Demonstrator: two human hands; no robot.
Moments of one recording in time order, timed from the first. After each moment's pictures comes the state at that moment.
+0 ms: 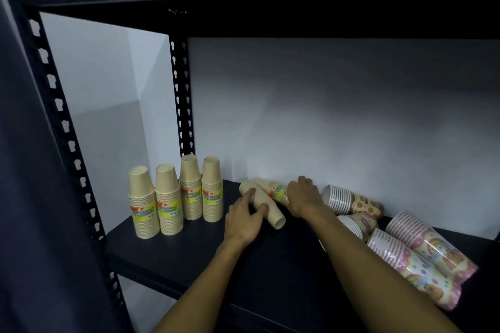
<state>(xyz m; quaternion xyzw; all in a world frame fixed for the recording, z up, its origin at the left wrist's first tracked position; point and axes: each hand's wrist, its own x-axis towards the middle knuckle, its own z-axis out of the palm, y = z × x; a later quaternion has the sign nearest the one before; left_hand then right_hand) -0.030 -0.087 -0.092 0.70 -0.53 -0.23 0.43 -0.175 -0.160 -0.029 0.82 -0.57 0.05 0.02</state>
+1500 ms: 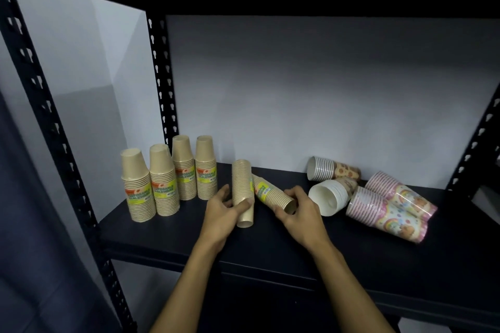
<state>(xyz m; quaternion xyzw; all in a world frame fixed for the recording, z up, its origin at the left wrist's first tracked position) -0.004 -0.019 -0.099 0.55 -0.44 -0.41 0.58 -0.195 -0.043 -0.098 0.70 -0.53 0.43 -0.20</state>
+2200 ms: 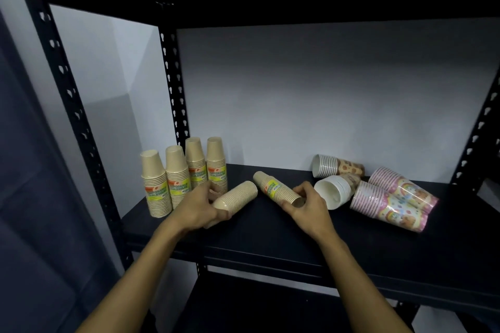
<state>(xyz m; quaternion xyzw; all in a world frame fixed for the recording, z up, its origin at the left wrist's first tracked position) 0.072 0.020 -0.050 0.67 -0.63 -0.24 0.29 -0.198 -0.034 -0.093 0.68 -0.54 0.44 -0.24</state>
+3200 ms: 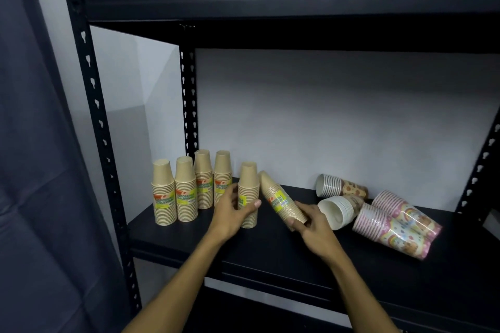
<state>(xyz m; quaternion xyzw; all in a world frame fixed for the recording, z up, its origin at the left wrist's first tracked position) 0.017 -0.010 -0.080 0.52 -0.57 -0.30 0.56 -0.210 -0.040 -0.096 0.70 -0.47 0.42 -0.32</state>
